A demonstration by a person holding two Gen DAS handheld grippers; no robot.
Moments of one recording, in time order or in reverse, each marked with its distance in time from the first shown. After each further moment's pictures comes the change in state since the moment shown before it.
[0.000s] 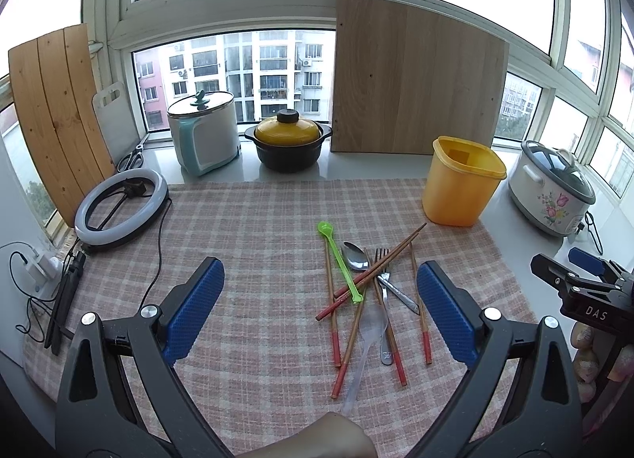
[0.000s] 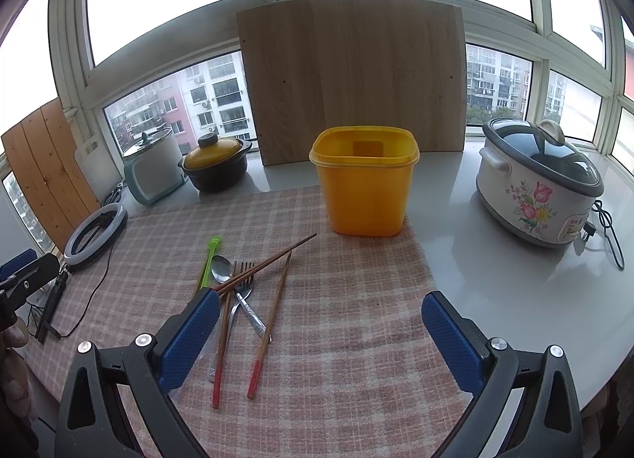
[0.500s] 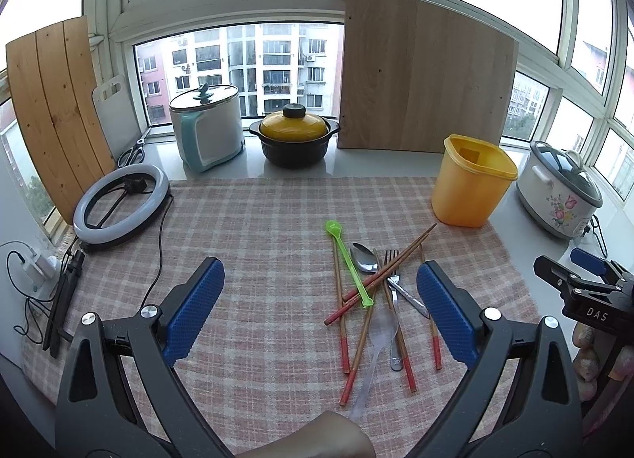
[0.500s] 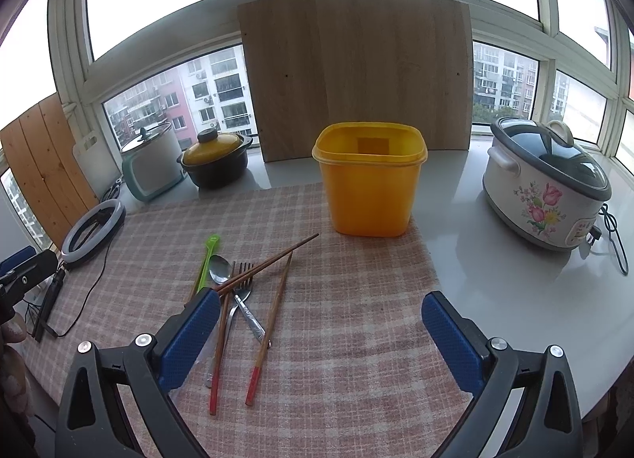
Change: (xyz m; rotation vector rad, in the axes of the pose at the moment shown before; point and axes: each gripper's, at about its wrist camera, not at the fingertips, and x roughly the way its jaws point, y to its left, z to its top) left arm 0.003 0.003 0.001 -0.010 0.014 0.011; right arm 0.018 0.002 0.006 -0.018 0.023 -0.001
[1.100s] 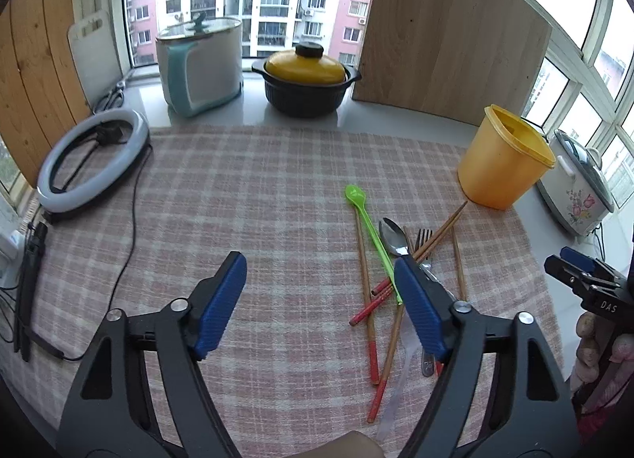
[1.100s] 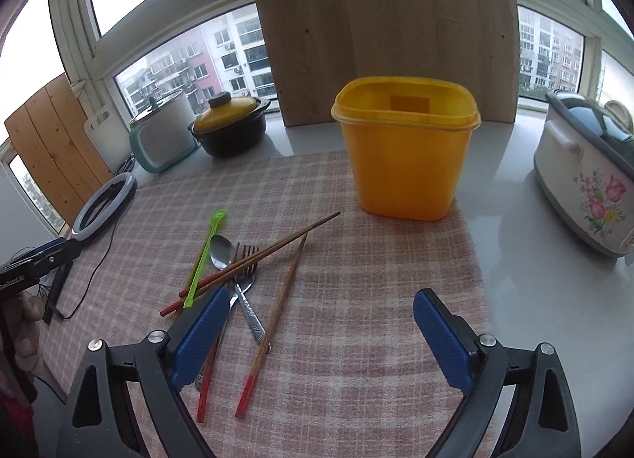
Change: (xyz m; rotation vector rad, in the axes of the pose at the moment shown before) left arm 0.101 0.049 0.005 -0.090 0.219 -0.093; right arm 0.076 -0.014 0.009 -0.020 0.160 0.165
